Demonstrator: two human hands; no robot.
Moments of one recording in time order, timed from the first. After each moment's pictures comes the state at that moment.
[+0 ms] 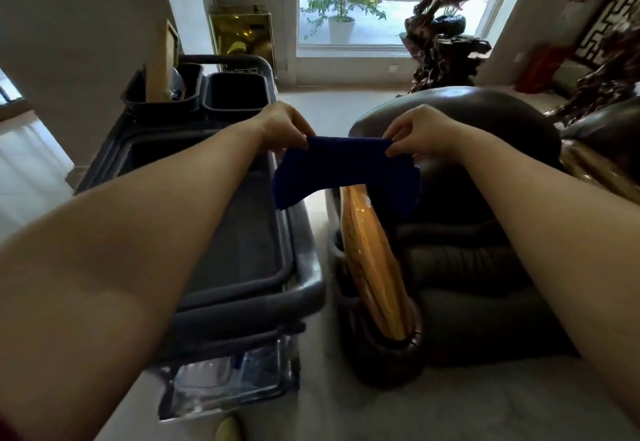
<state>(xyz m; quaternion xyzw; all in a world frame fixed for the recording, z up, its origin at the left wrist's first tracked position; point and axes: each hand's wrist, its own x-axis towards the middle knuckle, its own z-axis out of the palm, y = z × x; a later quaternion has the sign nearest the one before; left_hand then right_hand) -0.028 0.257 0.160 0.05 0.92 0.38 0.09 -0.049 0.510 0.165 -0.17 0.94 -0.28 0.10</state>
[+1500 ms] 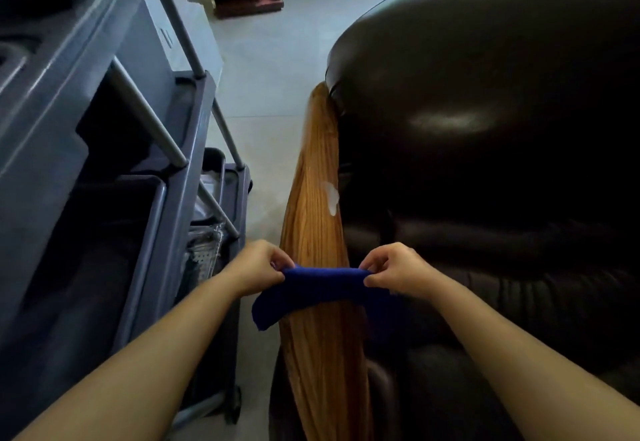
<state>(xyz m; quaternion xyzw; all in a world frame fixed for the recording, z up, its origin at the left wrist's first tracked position) -0.242 0.434 -0.239 -0.10 0.88 0.35 0.30 -0.290 0.684 -0.247 -0.10 0.85 -0.36 0.38</state>
